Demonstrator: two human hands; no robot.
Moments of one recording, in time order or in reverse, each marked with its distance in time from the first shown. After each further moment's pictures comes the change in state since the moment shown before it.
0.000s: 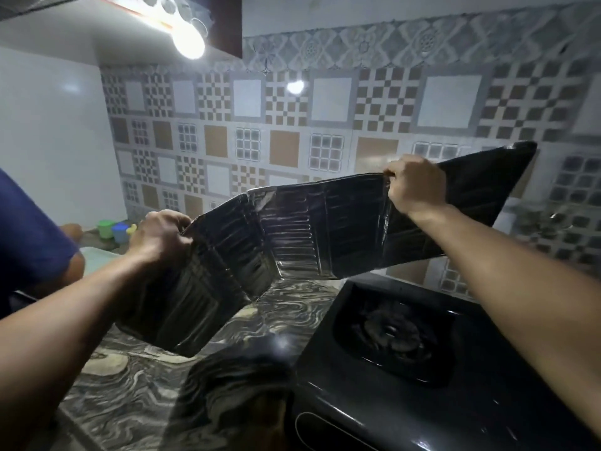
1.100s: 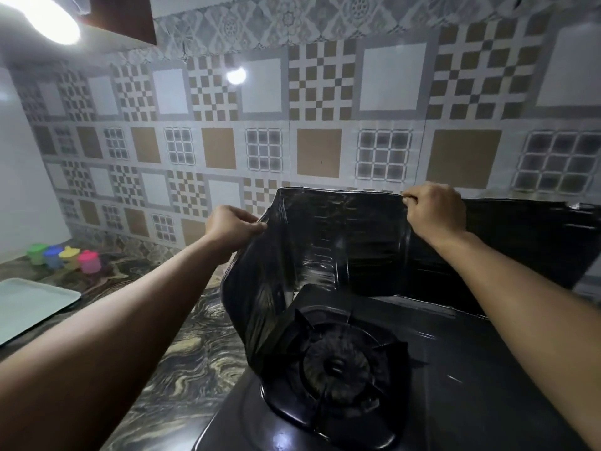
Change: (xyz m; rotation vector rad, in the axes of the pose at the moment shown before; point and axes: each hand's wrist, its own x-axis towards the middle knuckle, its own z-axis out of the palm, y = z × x) left_hand 0.060 0.218 0.151 -0.601 -0.202 -0.147; right_hand -0.026 0.187 0.071 0.078 -0.078 0.247
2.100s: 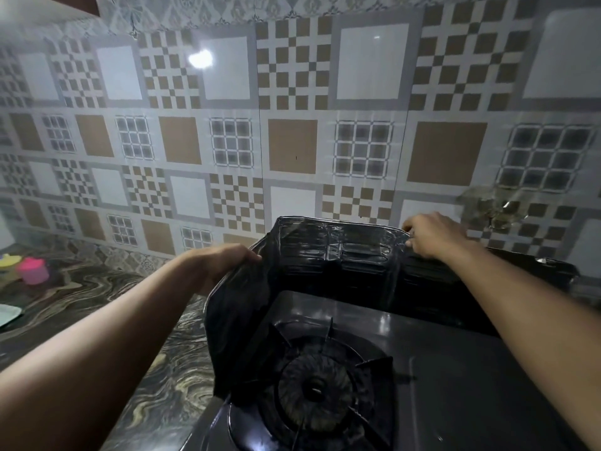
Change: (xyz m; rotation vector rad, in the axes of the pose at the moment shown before) left_hand 0.021 -0.014 0.047 0.056 -0.735 -0.456; right_hand 0.003 0.069 0.034 -0.376 -0.557 0.113
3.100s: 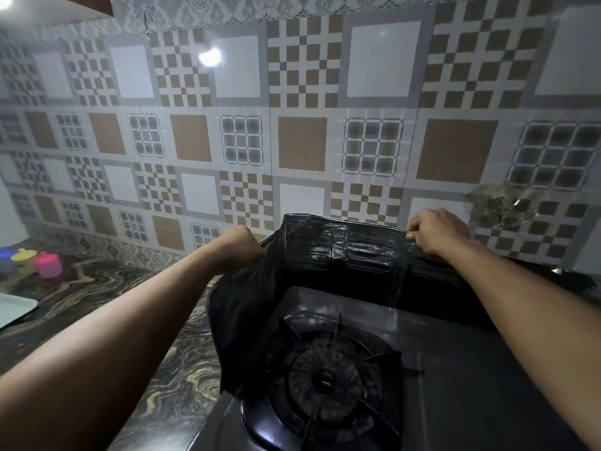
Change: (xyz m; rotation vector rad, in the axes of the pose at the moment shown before) left_hand -0.001 0.010 0.000 0.523 0.394 0.228; right_hand 0.002 -0.008 0.004 0.178 0.043 0.066
